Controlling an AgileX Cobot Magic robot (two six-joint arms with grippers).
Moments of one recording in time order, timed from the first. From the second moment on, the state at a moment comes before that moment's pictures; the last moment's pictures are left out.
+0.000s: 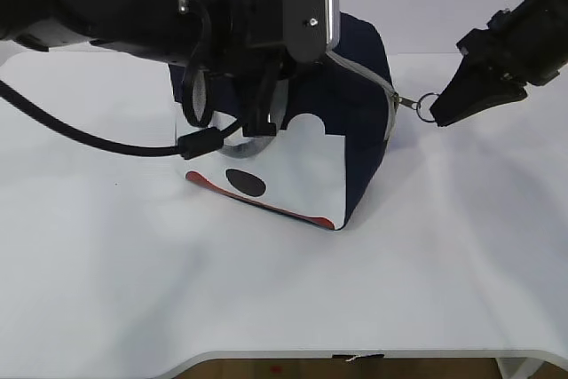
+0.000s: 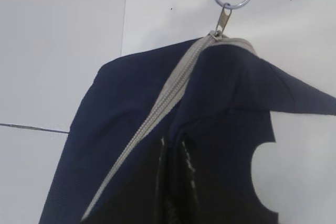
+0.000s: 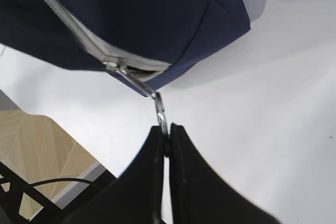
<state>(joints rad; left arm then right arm) -0.71 1.72 -1.26 -0.40 0.13 1.44 -0.04 1.76 -1.45 0.59 1.21 -0.61</state>
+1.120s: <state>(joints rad) -0.70 1.72 -1.26 -0.41 0.13 1.44 -0.03 1.79 -1.34 0.58 1.19 -0.60</state>
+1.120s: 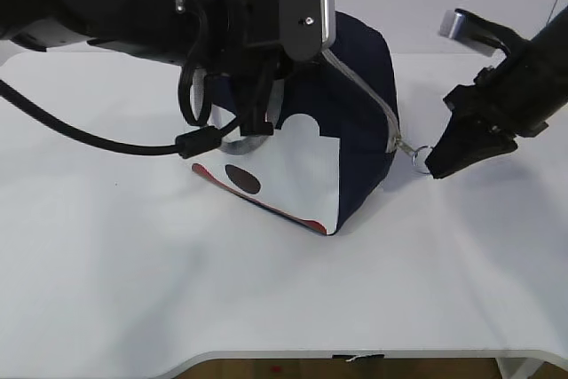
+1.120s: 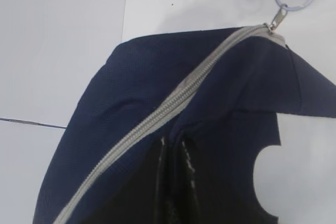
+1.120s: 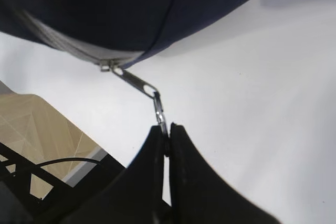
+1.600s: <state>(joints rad) -0.70 1.72 -1.26 -0.43 0.13 1.44 -0.02 1.87 -1.34 0.60 1.19 -0.60</state>
